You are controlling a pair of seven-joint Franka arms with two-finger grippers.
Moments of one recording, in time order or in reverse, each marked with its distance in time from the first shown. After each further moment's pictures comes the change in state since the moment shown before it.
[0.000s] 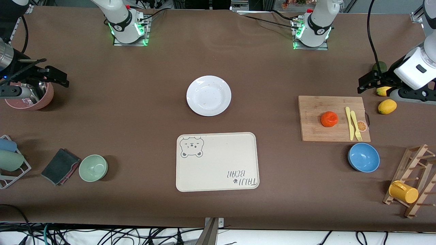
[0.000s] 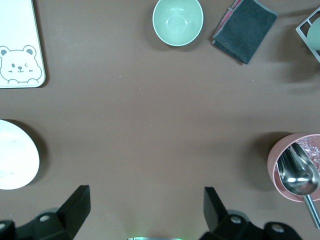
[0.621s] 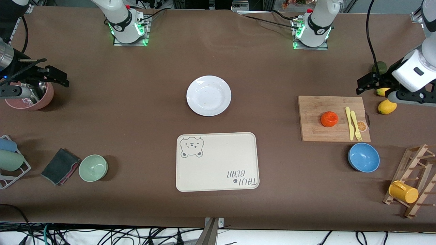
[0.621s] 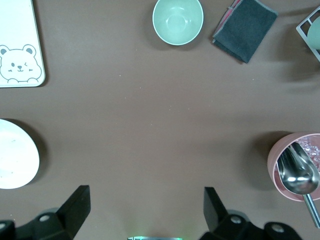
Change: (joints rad) left arm -0.002 0.027 -0.001 0.000 0.000 0.005 0.000; right arm 0.000 0.000 0.000 0.000 0.000 -0.004 0.000
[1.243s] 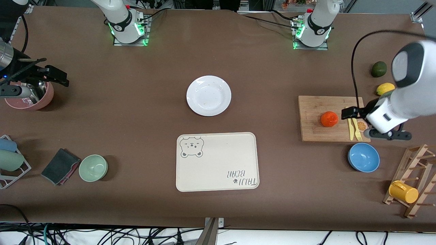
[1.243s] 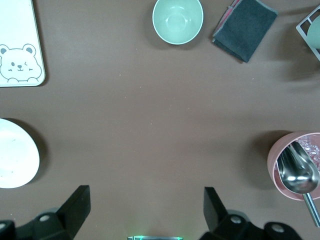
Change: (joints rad) left arm 0.022 0.283 0.003 0.036 0.000 0.097 0.000; right arm 0.000 -0.002 0.000 0.000 0.000 -0.003 0.001
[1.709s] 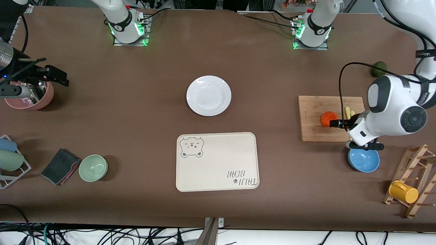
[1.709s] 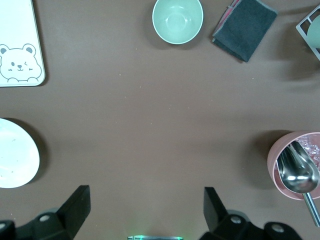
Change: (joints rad) left arm 0.016 0.071 -0.001 -0.181 0.018 0.242 0.006; right arm 0.000 -0.001 0.000 0.000 0.000 -0.001 0.001
